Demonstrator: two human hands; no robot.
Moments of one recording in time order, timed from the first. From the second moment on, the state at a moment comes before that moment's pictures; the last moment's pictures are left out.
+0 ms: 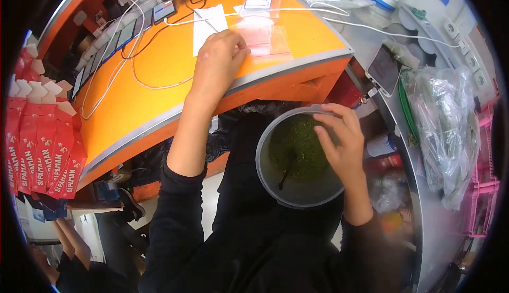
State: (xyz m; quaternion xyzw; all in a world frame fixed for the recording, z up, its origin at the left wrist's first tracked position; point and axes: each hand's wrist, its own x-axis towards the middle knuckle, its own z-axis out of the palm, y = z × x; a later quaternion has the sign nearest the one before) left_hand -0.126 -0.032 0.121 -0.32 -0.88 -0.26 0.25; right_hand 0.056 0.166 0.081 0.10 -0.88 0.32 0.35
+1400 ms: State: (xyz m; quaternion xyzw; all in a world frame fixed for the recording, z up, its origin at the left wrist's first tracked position) left_hand 0.017 0.003 -0.023 -0.10 -0.54 -0.76 -0.36; right_hand 0.095 0.138 0.015 -0.05 -0.87 0.47 0.12
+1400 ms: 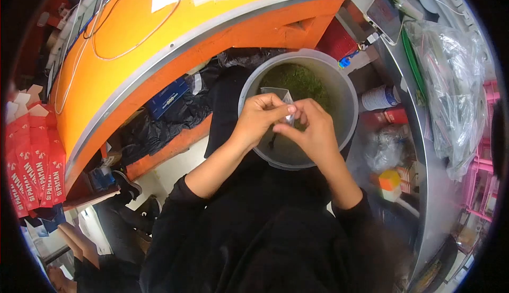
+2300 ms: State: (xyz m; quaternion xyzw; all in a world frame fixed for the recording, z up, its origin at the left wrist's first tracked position) left_hand 0.002 -0.044 0.017 -0.48 -0.65 -0.48 -0.34; right_hand 0.118 0.140 0.015 0.27 -0.89 0.37 0.05
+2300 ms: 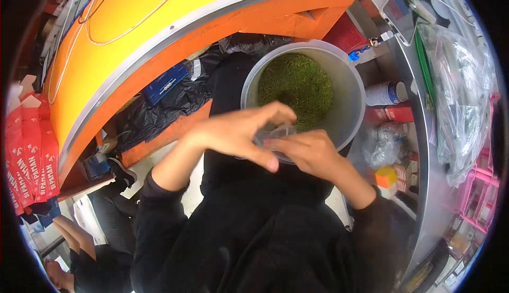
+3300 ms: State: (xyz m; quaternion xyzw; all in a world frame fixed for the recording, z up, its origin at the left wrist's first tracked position) left_hand -0.007 -0.107 -0.028 0.02 -0.34 -0.90 -0.27; right_hand 0.058 0.136 -0.106 0.03 -0.99 0.00 -0.16
